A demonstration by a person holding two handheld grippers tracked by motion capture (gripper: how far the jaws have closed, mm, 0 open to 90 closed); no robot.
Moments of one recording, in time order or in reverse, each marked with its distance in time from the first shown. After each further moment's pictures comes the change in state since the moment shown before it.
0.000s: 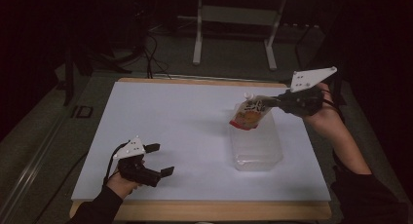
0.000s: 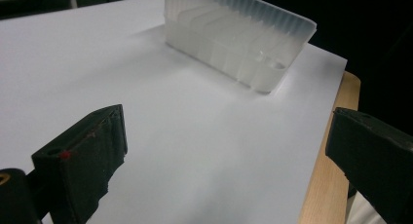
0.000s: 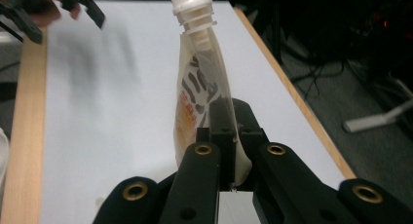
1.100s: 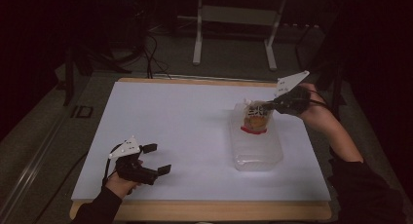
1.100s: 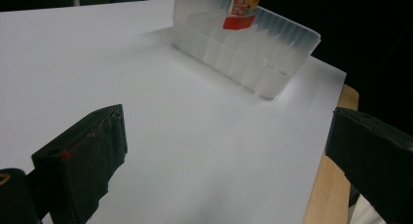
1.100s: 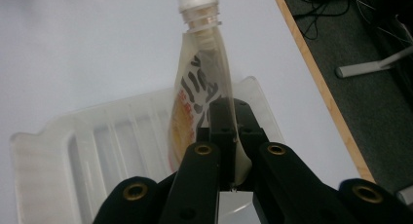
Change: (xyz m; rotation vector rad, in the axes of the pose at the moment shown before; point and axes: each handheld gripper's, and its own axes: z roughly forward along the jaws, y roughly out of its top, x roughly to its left) left arm 0.011 -0.010 -0.002 -0.037 -0.003 -0.055; right arm -0.030 -0.032 0.043 0.258 -0.031 -0.057
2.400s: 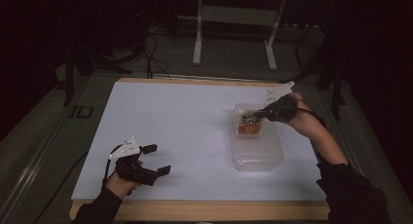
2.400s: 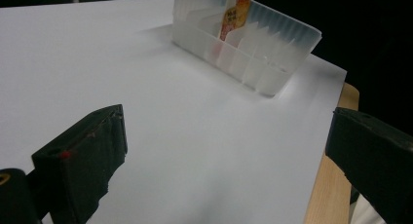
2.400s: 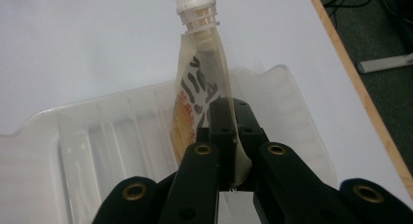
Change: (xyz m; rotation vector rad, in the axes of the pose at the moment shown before) left arm 0.002 -0.004 0.000 -0.002 -0.003 -0.004; right arm 0.007 -0.016 0.045 0.017 0.049 0.006
